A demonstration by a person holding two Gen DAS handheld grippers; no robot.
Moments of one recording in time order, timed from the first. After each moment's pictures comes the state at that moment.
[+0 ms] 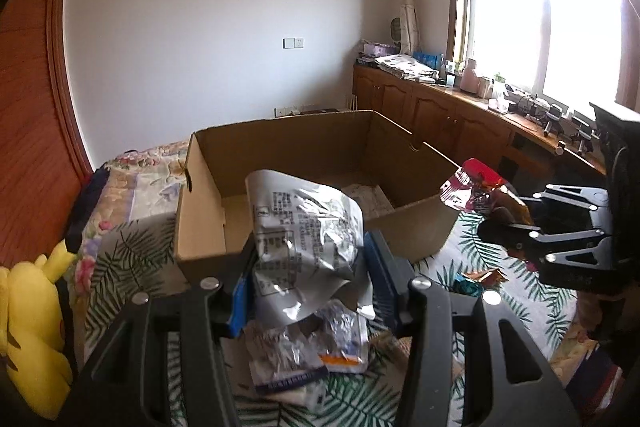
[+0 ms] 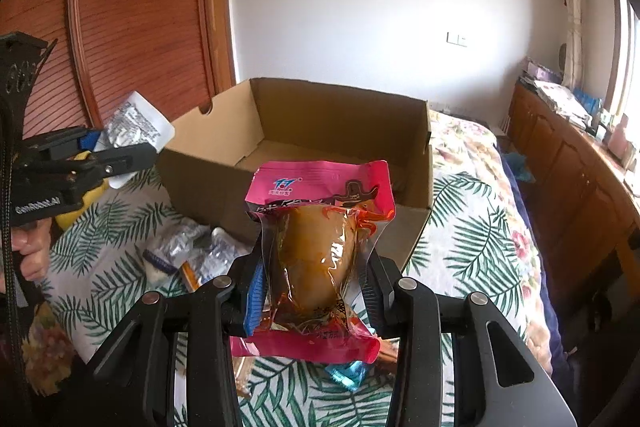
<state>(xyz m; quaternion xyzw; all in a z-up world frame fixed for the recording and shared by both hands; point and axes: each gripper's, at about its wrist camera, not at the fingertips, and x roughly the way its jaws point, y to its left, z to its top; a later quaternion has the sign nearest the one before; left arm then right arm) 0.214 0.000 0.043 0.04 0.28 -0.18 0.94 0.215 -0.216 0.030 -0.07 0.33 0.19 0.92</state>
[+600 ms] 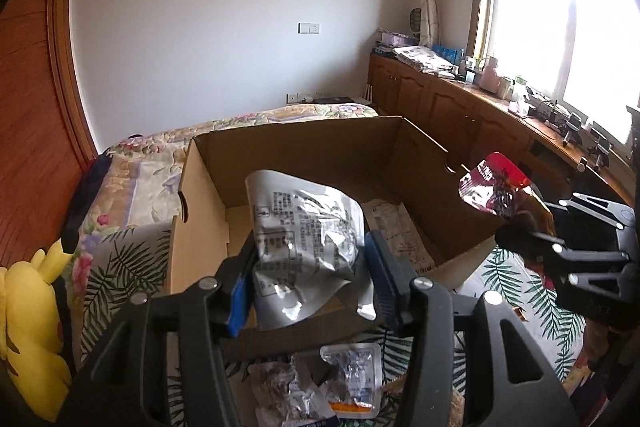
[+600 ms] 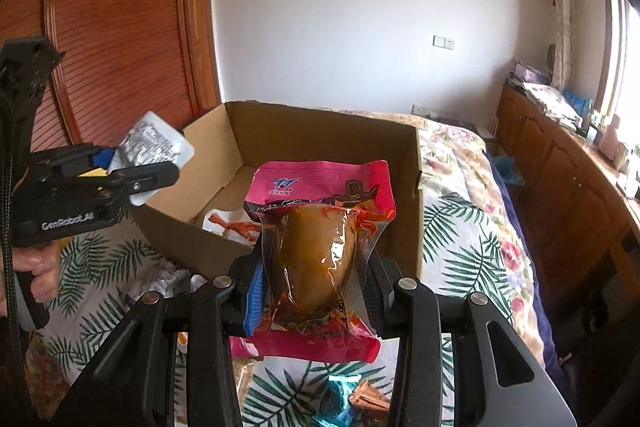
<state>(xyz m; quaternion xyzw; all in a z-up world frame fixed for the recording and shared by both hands) 0.285 -0.007 0.045 0.02 0.31 -0.16 0.94 0.256 -0.205 0.045 -0.07 0.32 0.16 0.93</state>
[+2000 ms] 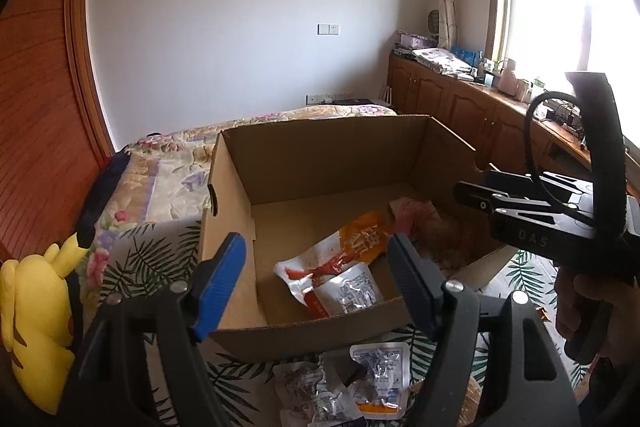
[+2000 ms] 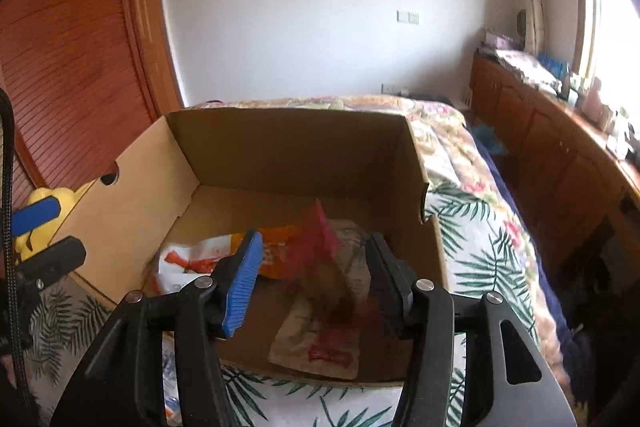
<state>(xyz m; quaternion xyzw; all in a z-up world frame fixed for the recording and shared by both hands) 0.283 0.009 0.038 0.02 0.30 -0.12 0.94 0.327 -0.197 0.024 -0.03 0.34 0.10 0.93</state>
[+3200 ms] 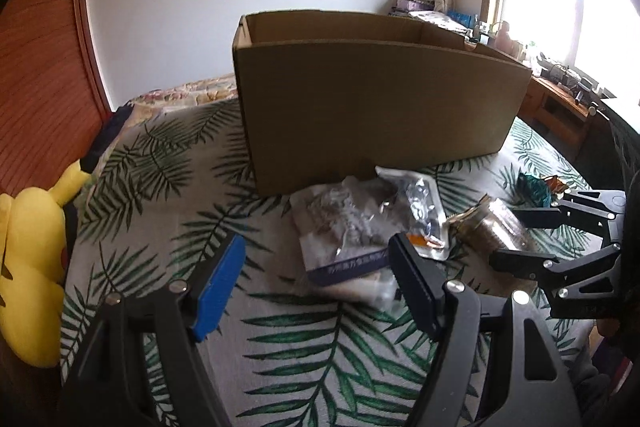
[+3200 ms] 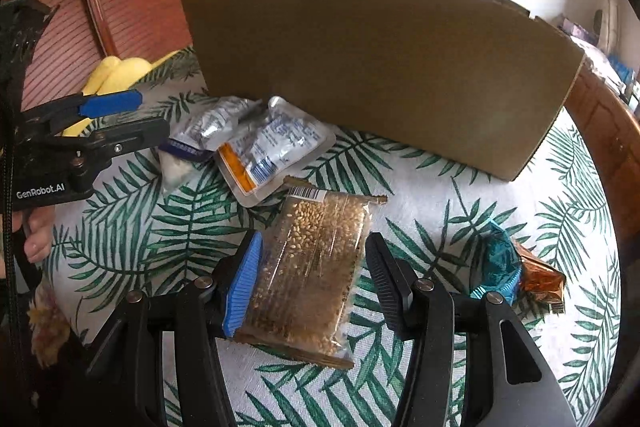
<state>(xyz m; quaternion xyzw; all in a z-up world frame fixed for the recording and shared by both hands) 0.187 0.051 -0.067 0.03 0.36 -0.12 0.93 0.193 -0.155 -0.083 -0.10 0.43 0.22 0.87</state>
